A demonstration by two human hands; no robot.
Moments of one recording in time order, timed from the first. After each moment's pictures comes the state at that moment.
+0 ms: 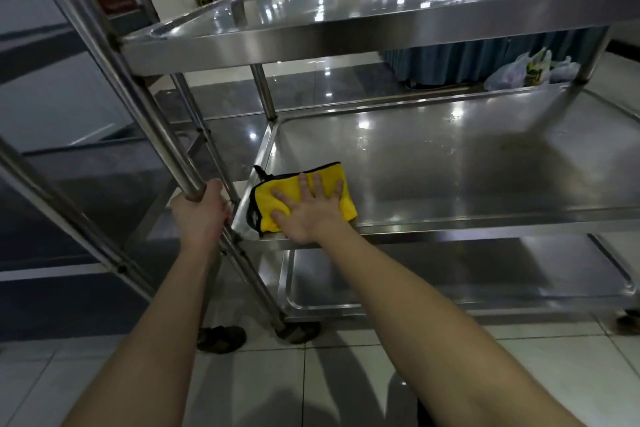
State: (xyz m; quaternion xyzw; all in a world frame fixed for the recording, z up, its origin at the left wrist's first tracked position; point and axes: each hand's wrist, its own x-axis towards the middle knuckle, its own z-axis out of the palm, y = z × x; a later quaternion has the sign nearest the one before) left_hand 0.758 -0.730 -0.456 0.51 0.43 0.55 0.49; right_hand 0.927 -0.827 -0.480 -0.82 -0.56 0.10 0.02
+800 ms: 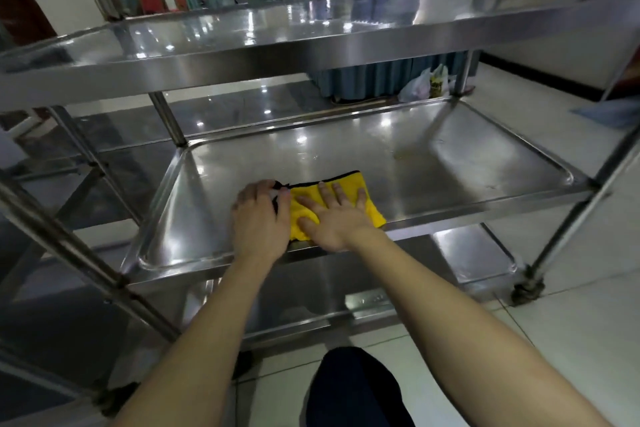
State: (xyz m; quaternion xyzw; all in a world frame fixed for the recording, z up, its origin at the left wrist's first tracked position) left_hand 0.952 -0.880 -0.466 0.88 0.33 0.30 0.13; right_hand 1.089 -0.987 -0.480 -0.88 -0.47 0.09 0.04
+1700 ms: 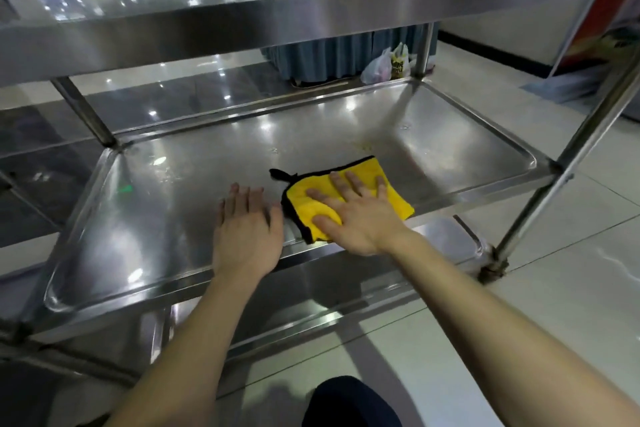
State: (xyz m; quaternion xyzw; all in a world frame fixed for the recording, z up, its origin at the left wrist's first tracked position) left_hand 1.000 -0.889 -0.500 0.93 0.32 0.19 0.02; right_hand 1.146 -1.064 -0.482 -0.89 -0.45 0.03 0.03
